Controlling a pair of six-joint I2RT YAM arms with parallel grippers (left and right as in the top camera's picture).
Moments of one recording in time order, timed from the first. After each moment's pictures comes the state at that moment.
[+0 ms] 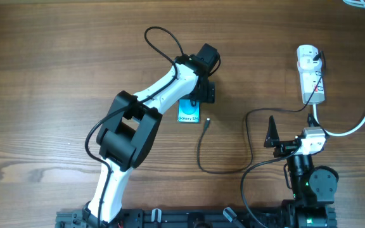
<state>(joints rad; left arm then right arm) -0.62 2.24 1.69 -0.87 -0.07 -0.54 -0.01 0.02 0.01 0.00 -0.07 -0.02</state>
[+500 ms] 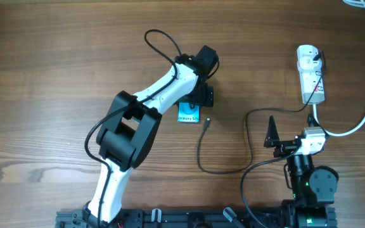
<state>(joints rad) -0.62 2.24 1.69 -0.94 -0.04 -0.54 -0.01 0.02 0.01 0.00 -0.07 -0.02</state>
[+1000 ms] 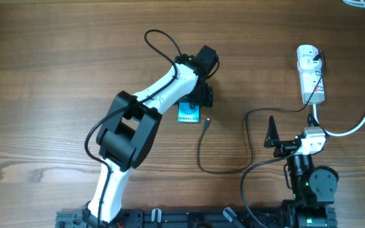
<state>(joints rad) -0.62 2.24 1.69 -0.94 -0.04 -0.54 -0.01 0.02 0.01 0.00 -0.07 -0.02</state>
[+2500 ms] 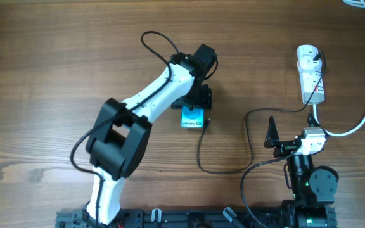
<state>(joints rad) -0.62 2.12 1.66 -1.02 0.08 -0.54 -0.01 0.02 0.01 0.00 -0.07 -0.02</state>
